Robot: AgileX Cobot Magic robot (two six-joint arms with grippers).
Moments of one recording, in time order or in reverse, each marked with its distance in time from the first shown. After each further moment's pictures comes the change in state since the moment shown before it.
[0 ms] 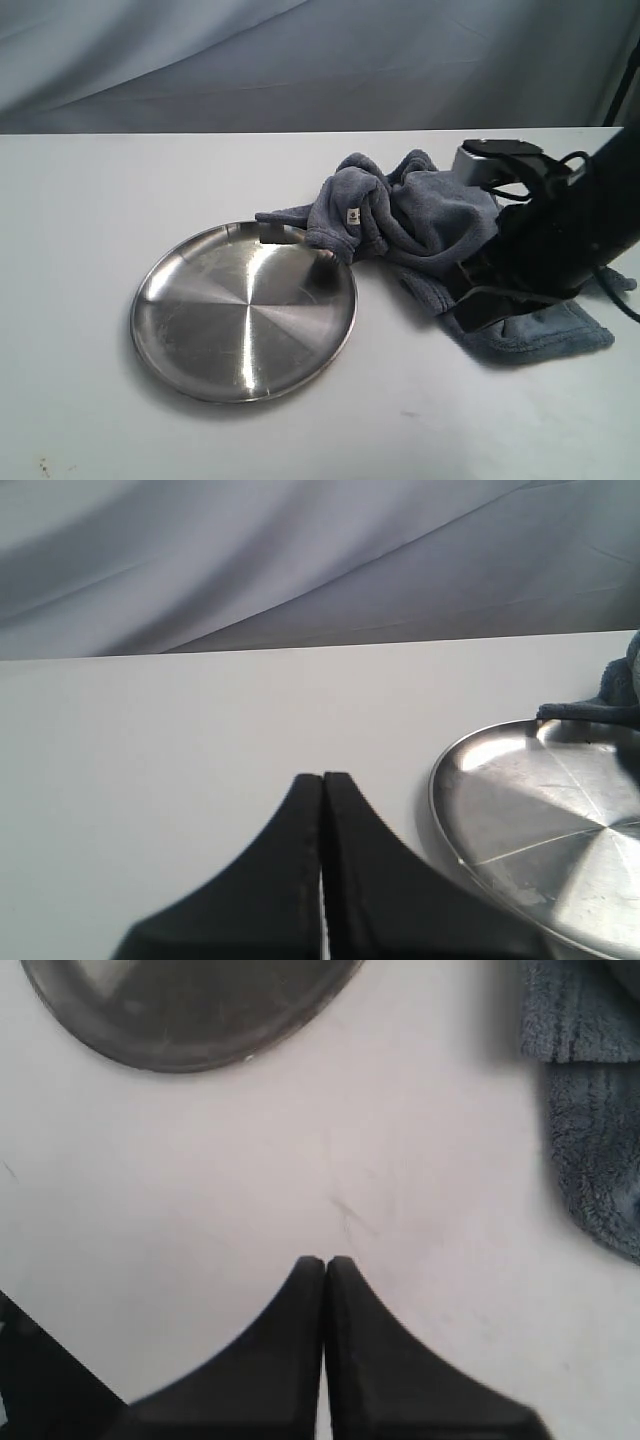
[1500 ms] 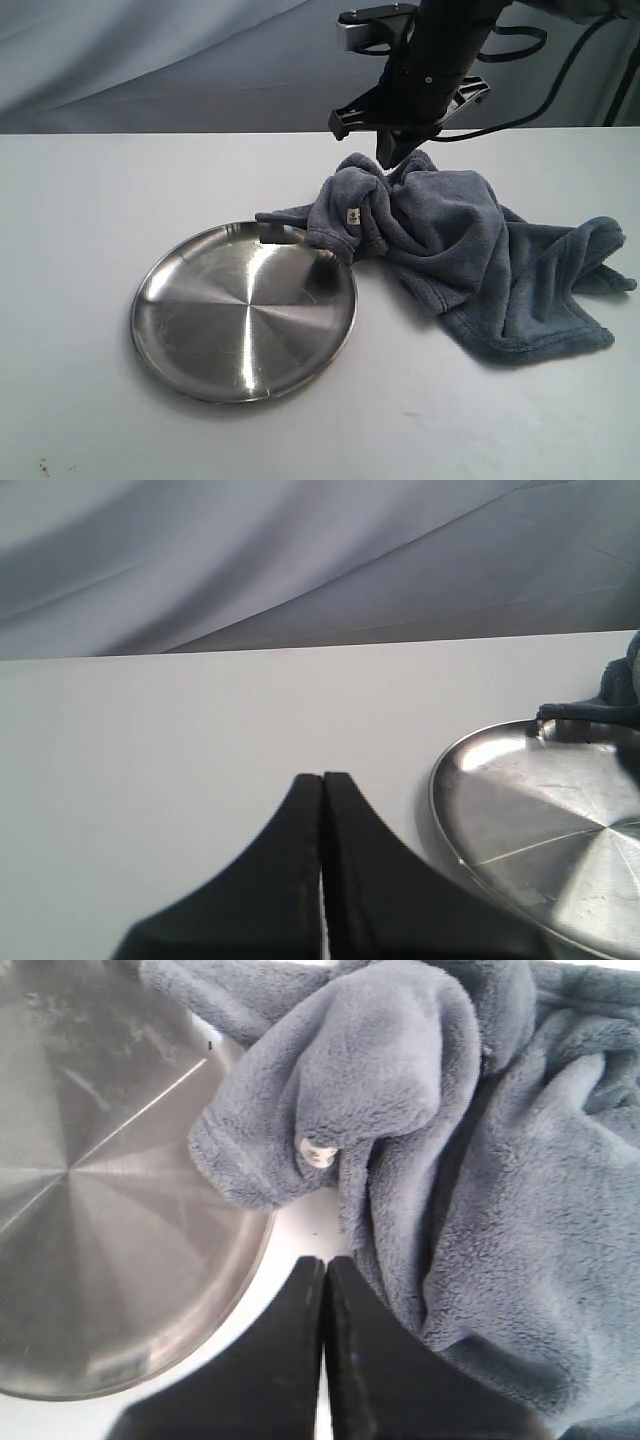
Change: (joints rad) left arm 0.000 0.000 0.000 0.000 0.000 0.000; right arm 0.131 0.554 -0.946 -0.385 0.222 0.327
